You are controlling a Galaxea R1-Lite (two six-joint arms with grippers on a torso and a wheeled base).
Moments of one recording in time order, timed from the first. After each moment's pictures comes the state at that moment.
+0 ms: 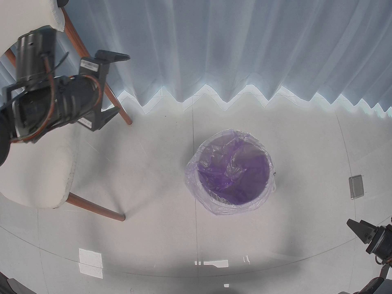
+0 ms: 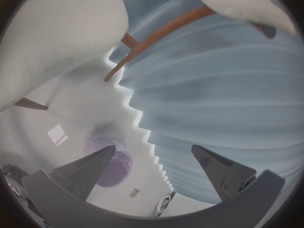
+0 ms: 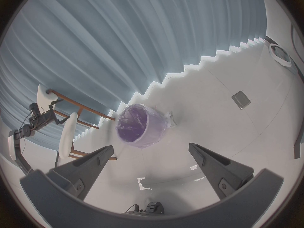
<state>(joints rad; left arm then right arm) -0.45 1.53 -1.18 -0.21 0.10 -1.32 0.02 0.69 -0.12 -0.24 0.11 0.50</state>
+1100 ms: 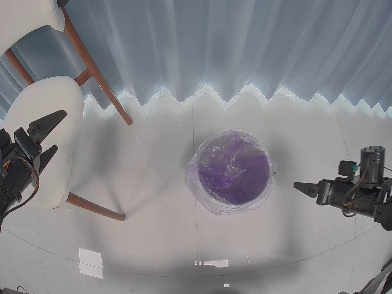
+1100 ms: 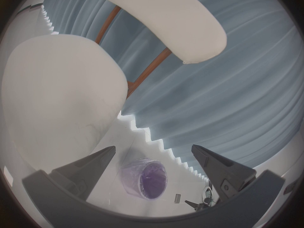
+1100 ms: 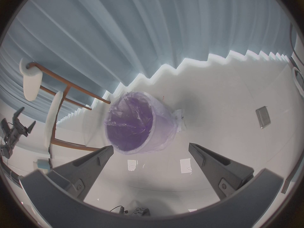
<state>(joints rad) -0.24 1.10 -0.50 -0.63 -0.02 -0.83 0.11 1.52 -0.45 -0.56 0.11 0.33</state>
